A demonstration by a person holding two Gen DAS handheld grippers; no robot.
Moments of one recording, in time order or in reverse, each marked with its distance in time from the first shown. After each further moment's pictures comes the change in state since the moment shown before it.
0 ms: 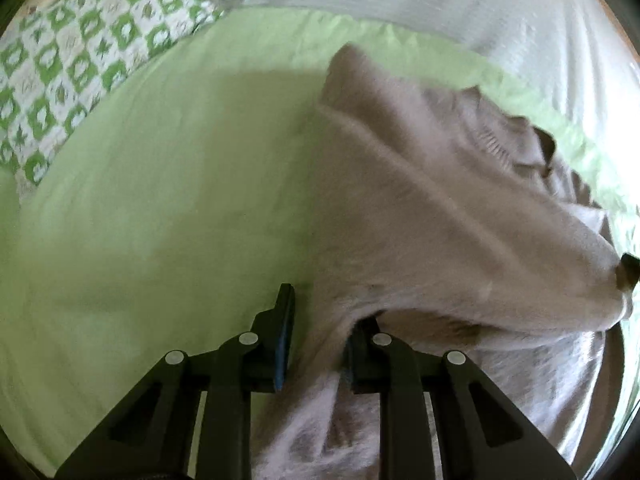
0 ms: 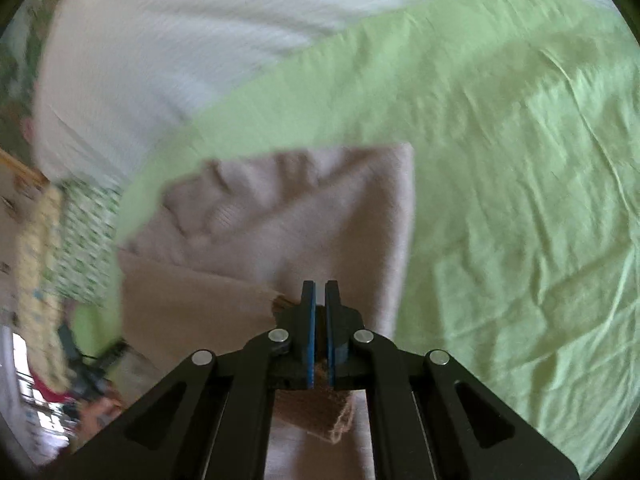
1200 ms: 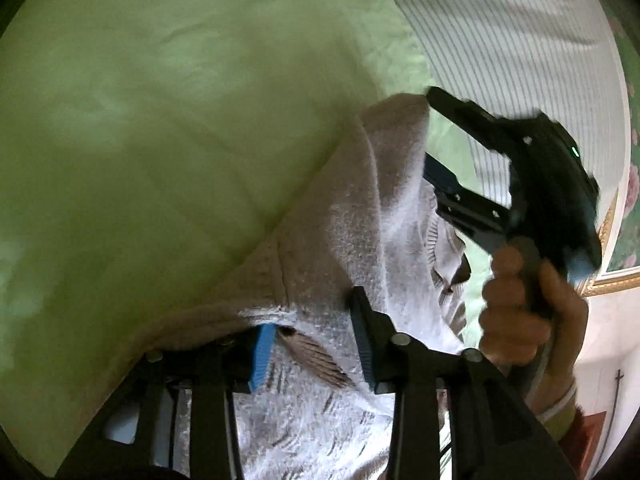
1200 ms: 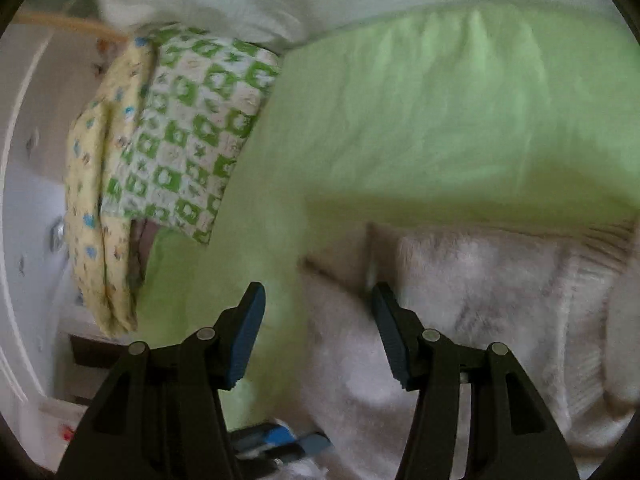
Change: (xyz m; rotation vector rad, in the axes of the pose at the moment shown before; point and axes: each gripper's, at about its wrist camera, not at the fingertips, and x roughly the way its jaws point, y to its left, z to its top) left arm 0.014 0.042 -0.005 -0.677 0.103 -0.497; right arm 0.222 0.326 0.039 -0.318 0.449 0.416
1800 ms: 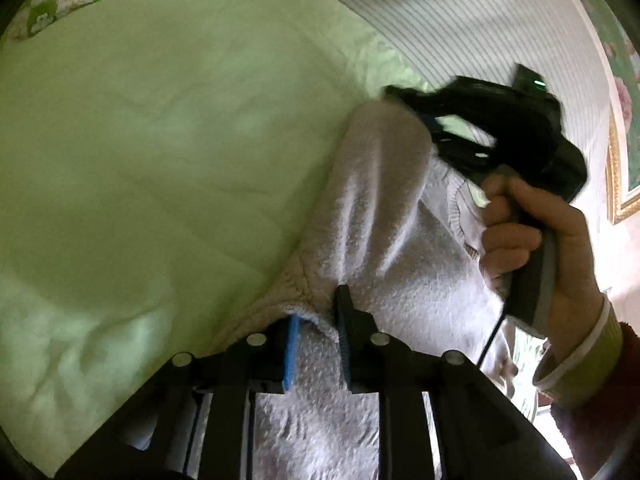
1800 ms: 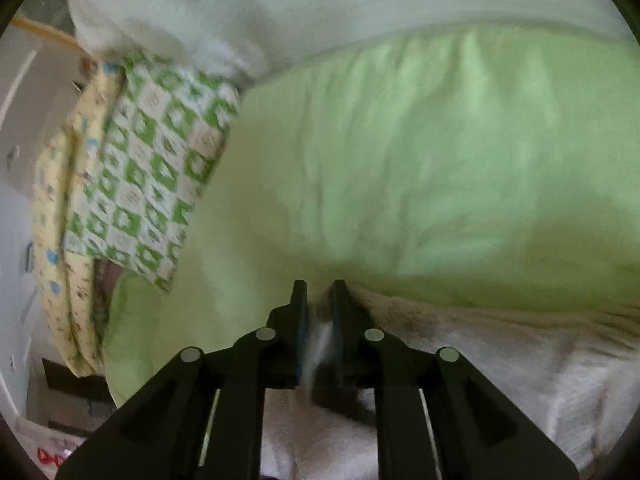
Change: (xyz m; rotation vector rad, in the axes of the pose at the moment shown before) left arm -0.030 0.001 -0.012 0.278 -0.058 0.104; right arm 0.013 -0.001 0.015 -0.026 -0.190 -0.080
